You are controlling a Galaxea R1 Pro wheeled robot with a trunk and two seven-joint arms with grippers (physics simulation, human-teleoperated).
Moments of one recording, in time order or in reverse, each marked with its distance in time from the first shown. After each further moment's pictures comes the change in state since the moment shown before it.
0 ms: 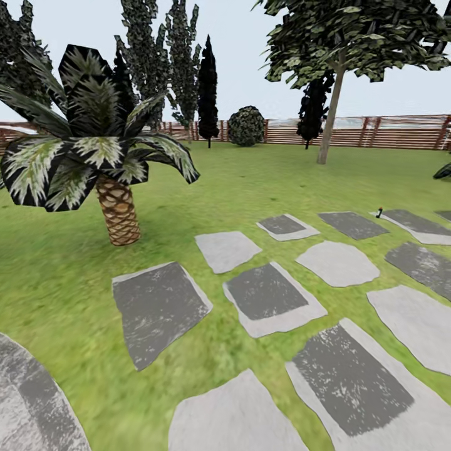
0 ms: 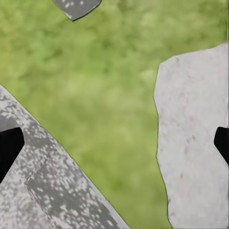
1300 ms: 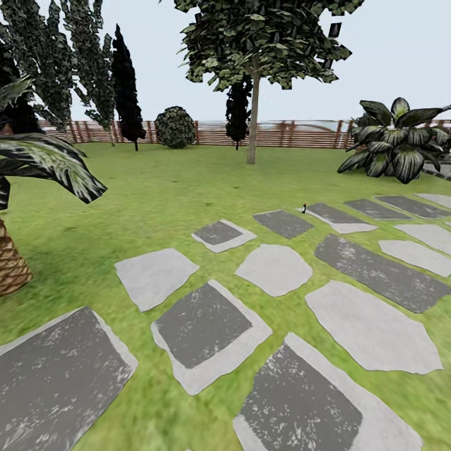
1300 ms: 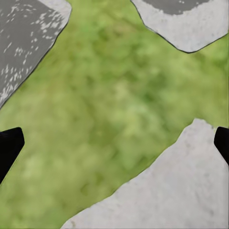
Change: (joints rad) left arm 0.000 0.000 0.010 0.000 -0.001 -0.002 -0.001; right arm 0.000 0.002 0.002 0.003 0.001 0.000 -0.004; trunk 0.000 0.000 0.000
